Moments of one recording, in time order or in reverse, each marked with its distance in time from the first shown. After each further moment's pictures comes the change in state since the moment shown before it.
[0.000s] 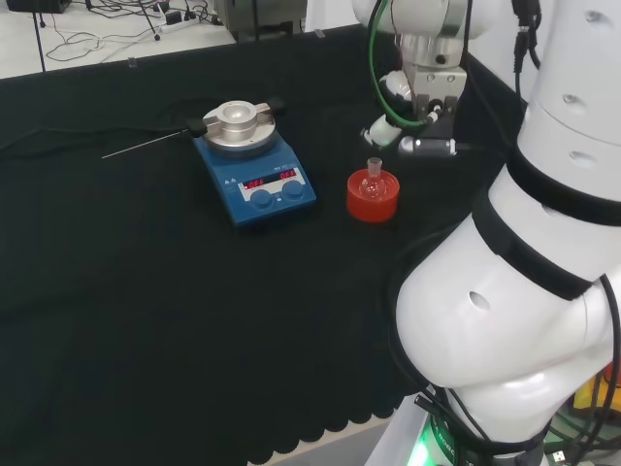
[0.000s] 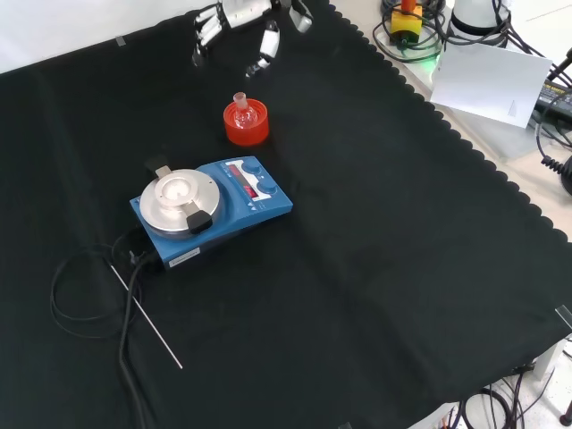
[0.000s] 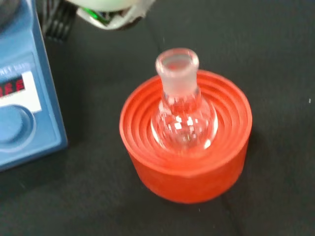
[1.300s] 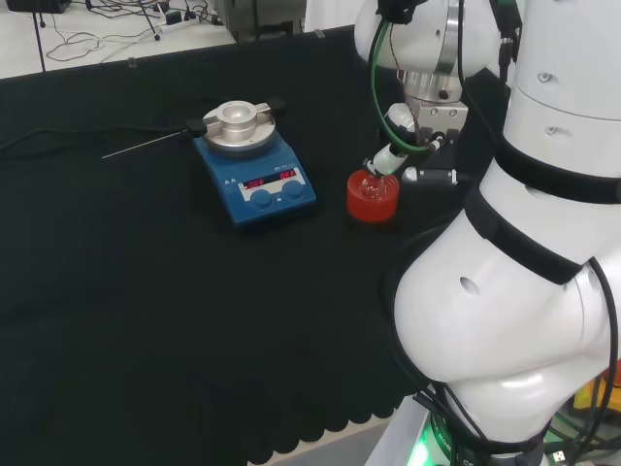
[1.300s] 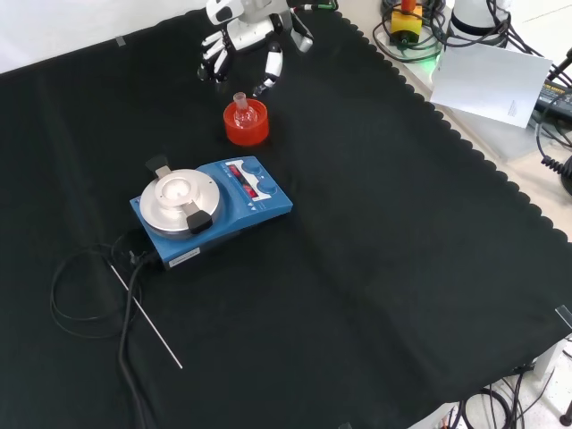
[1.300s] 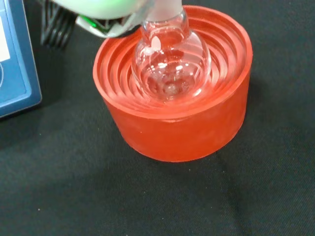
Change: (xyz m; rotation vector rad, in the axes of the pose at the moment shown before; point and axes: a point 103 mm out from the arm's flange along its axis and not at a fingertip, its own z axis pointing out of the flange) arm -0.014 0.007 0.048 0.012 0.024 -0.029
